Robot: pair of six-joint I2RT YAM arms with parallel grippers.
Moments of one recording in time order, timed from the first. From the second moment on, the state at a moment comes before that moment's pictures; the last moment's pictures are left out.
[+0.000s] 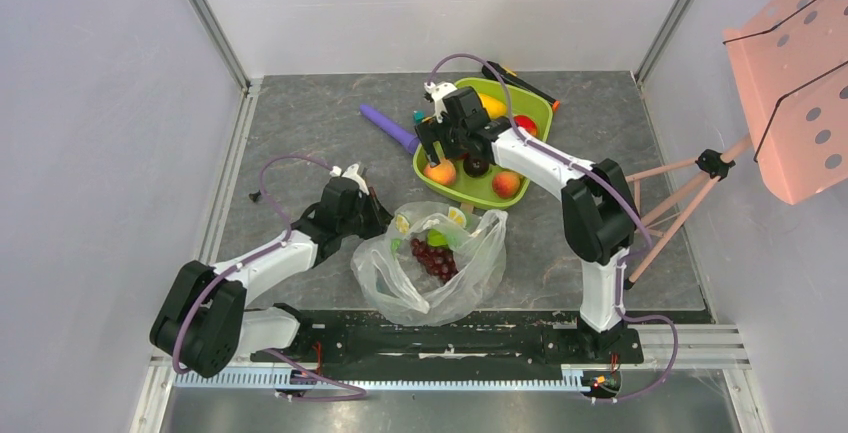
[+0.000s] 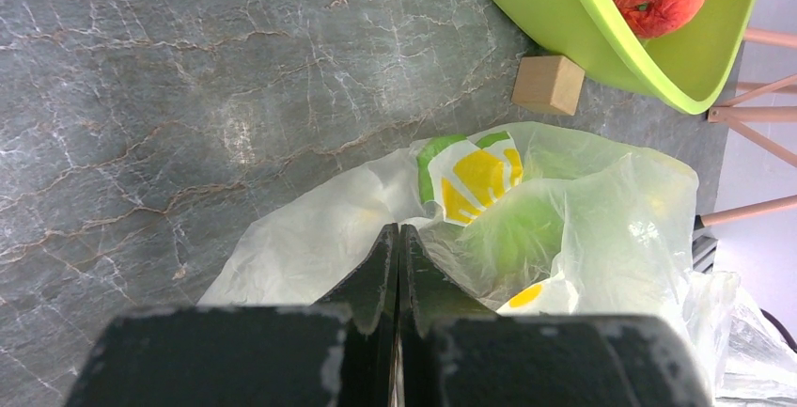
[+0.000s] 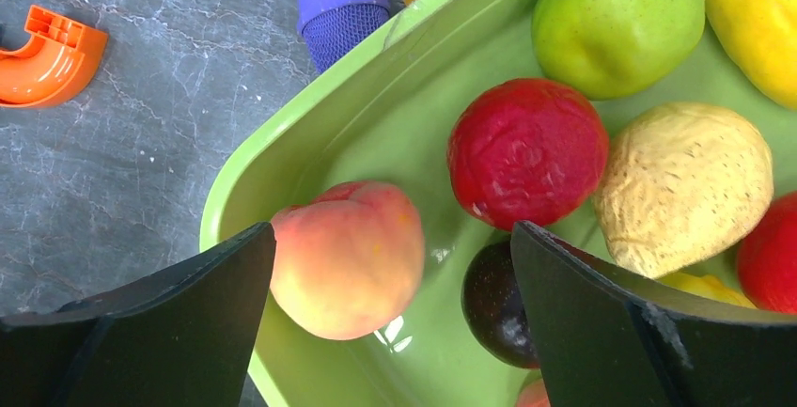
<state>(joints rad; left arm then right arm) -0.47 1.24 0.51 0.05 0.19 -0.76 0.59 1.99 1.58 -0.33 0.03 0.02</state>
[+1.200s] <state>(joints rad) -0.48 0.95 0.53 0.23 0.40 -0.79 1.15 1.05 0.79 -0.32 0.03 0.27</state>
